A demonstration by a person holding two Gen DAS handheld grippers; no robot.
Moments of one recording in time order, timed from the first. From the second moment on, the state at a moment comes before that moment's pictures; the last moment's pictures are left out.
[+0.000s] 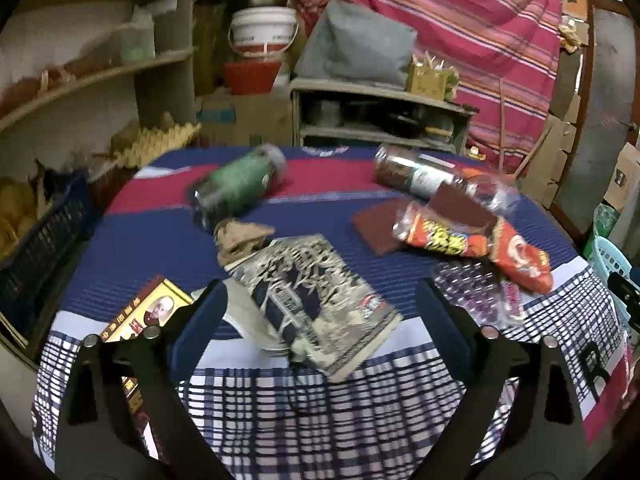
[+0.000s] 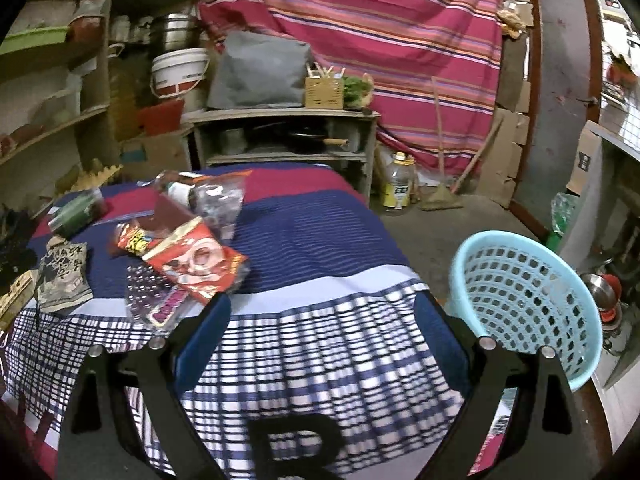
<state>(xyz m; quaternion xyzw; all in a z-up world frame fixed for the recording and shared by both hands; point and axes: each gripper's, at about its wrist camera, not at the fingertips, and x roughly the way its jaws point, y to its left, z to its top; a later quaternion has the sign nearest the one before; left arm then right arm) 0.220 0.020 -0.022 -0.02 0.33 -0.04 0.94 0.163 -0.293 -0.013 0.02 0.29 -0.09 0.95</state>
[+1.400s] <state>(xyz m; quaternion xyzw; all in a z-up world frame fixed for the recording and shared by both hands) 0.233 0.030 0.017 0.03 0.31 -0.03 0.95 0.198 -0.259 -0.025 0.00 0.32 -0.05 0.95</state>
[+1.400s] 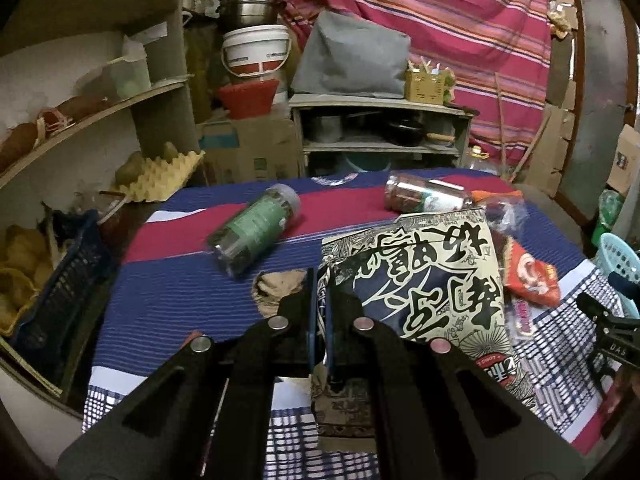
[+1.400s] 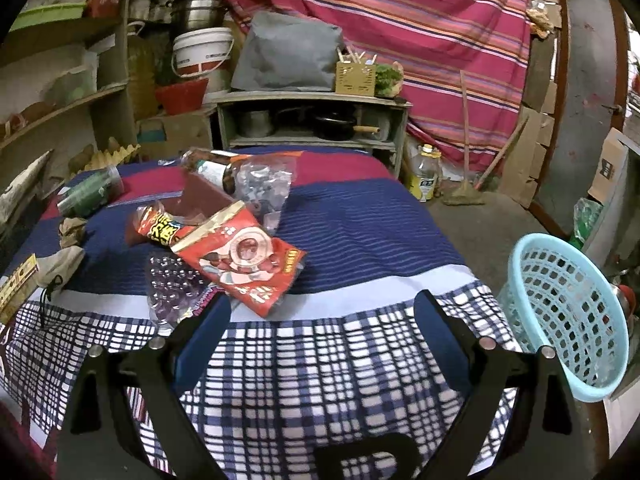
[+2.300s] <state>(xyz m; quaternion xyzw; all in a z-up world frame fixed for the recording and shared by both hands) 0.235 0.024 0.004 0.04 0.32 0.00 0.95 0.240 -0.242 -0.045 -0.01 0.38 0.05 0.92</state>
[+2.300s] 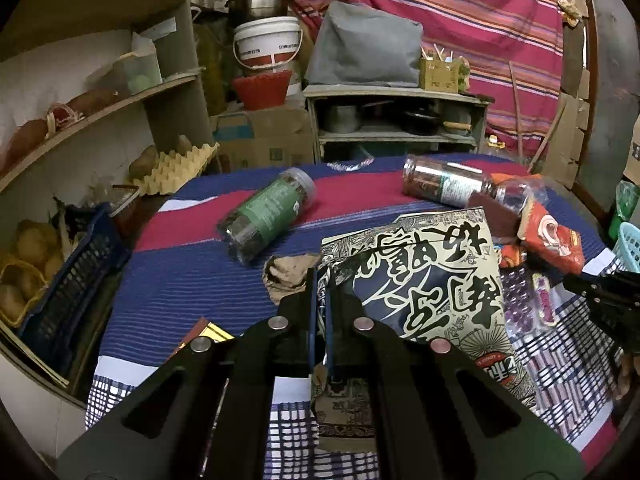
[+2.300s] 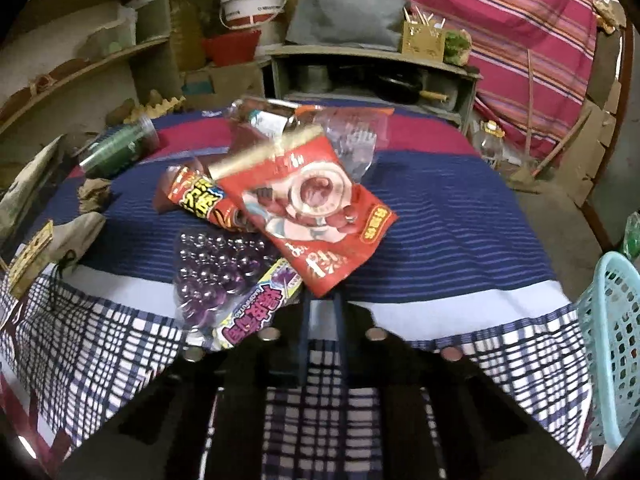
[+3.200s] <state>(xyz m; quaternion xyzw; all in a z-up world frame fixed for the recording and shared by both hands) 0.219 -0.003 0.008 0.05 0.31 -0.02 0.95 0.223 -0.257 -0.027 -0.03 0.36 0.03 0.93</state>
